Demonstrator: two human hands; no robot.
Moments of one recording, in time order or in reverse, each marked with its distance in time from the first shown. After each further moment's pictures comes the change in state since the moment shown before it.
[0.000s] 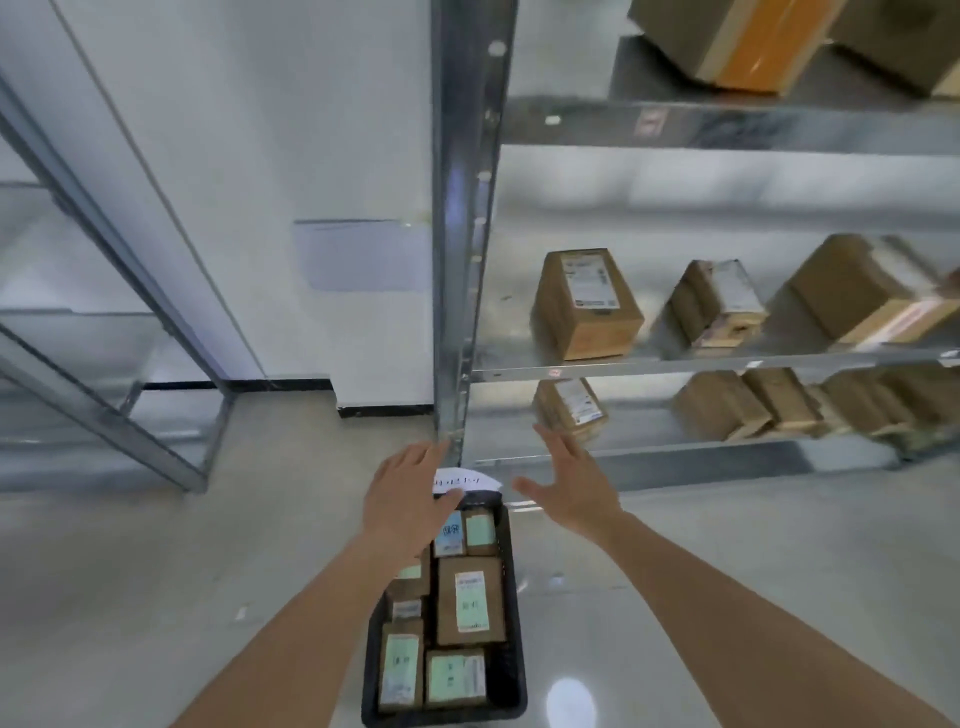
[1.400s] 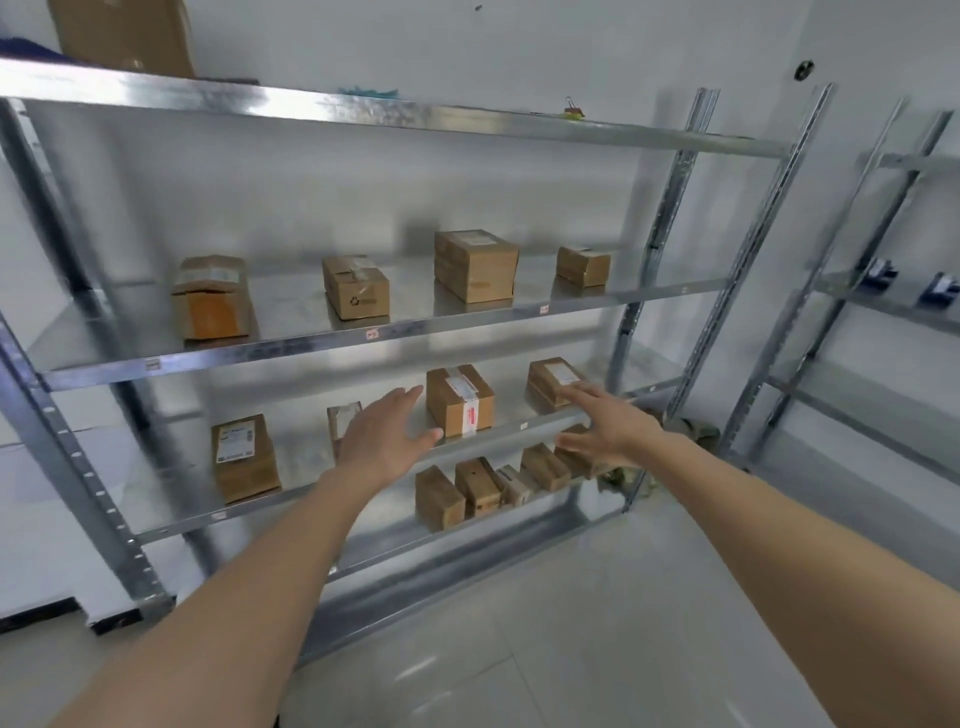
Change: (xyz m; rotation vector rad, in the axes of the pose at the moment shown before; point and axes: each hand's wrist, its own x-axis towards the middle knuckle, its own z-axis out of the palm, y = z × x) left_hand -0.140 0.637 -0.088 -0.030 0.142 0.418; right_hand -0.390 0.393 -0.515 -0.179 0.332 0.130
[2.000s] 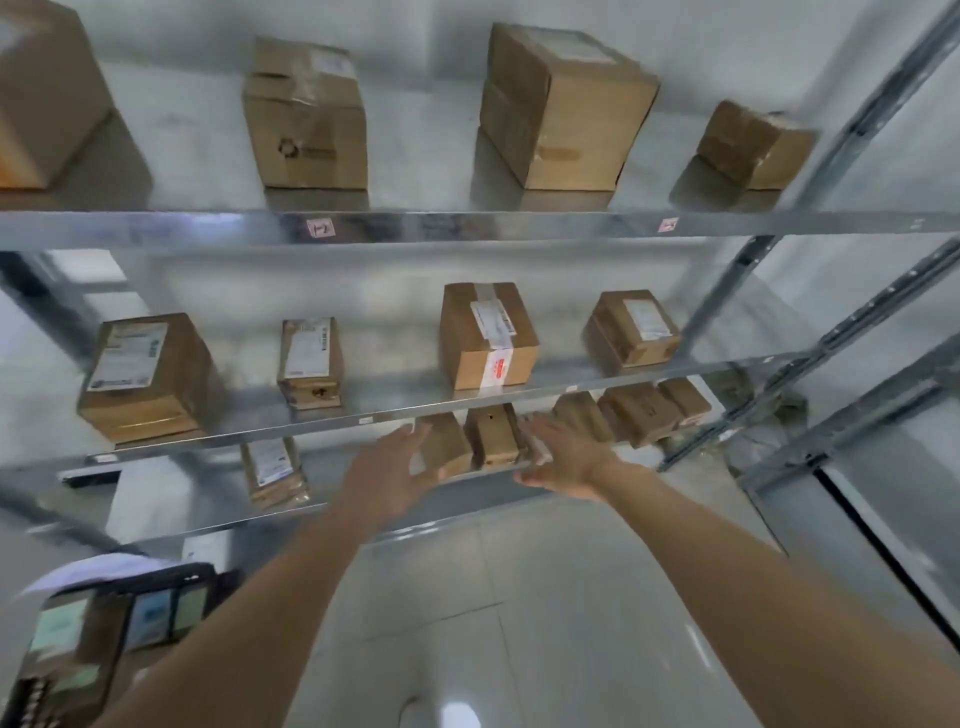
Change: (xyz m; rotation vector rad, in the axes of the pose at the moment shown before) left_hand 0.206 -0.123 0.268 -0.098 -0.312 -0.267; right_hand 0.324 0.067 0.207 -0.002 -0.459 -0.114
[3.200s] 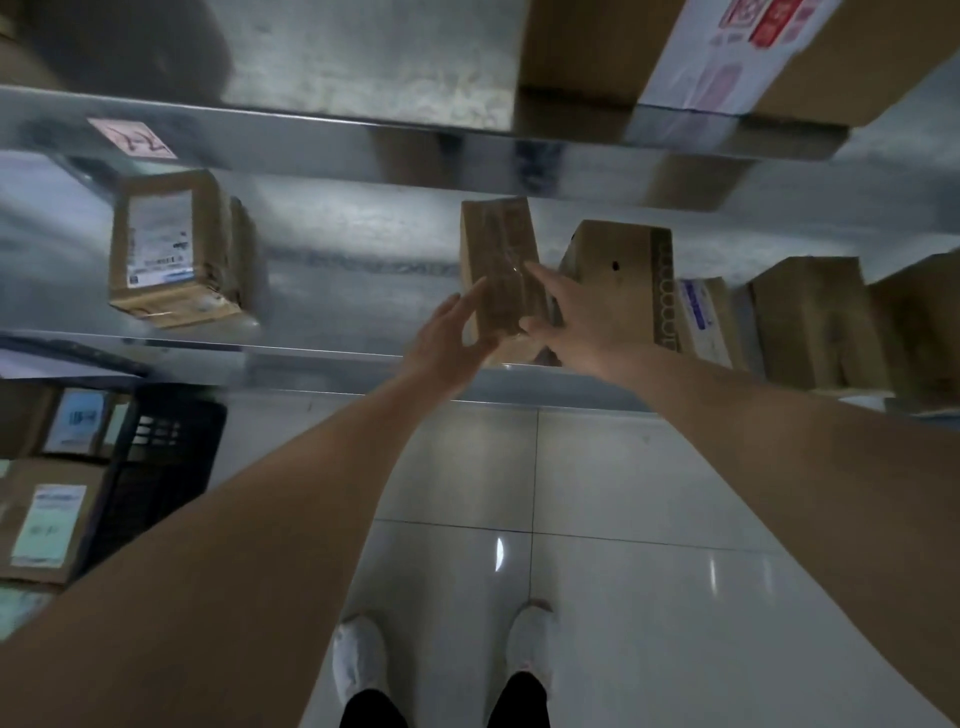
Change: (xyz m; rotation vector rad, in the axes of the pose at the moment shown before) left_hand 0.329 -0.160 0.347 -0.328 0.140 -0.339; right_hand 0.446 0.131 0.266 0.269 -0.078 -0.264
